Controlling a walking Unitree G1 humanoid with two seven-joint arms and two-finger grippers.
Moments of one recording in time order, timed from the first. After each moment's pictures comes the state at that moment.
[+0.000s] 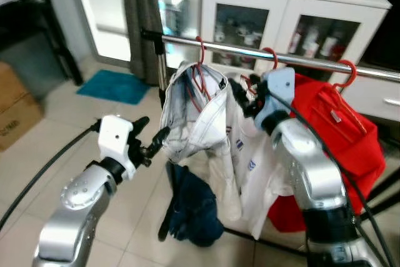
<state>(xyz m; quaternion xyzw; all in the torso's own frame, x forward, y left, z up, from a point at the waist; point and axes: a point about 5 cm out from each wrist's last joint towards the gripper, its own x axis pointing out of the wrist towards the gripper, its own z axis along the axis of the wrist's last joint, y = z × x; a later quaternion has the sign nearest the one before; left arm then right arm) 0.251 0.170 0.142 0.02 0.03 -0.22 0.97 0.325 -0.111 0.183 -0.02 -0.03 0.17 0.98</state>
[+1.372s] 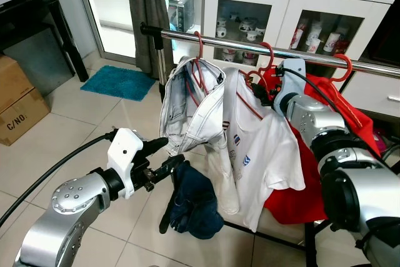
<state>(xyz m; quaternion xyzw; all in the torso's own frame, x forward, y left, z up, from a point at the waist) 0.230 0.163 0.139 0.05 0.09 -0.38 0.92 0.401 -0.172 0.153 0.02 0.18 0.08 0.98</state>
